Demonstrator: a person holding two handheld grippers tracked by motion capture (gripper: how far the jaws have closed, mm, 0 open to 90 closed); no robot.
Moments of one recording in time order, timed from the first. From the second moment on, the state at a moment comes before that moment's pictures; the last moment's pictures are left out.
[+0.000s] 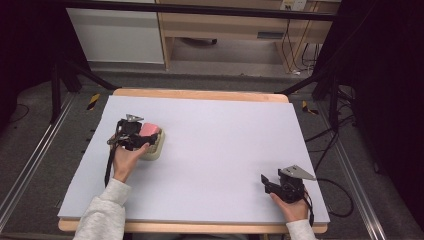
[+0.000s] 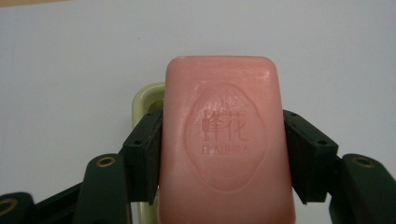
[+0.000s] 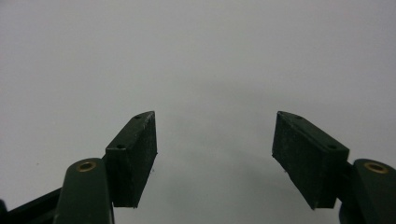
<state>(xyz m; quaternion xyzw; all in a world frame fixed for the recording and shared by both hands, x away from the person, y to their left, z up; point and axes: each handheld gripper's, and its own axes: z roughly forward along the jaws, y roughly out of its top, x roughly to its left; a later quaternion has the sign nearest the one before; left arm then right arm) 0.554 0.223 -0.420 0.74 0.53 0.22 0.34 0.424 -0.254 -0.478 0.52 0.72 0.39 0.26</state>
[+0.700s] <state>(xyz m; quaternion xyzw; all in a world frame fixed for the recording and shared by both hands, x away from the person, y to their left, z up) 0.564 0.222 -0.440 0.75 0.55 0.22 0.31 0.425 -0.254 -0.478 0.52 0.72 0.39 0.26</state>
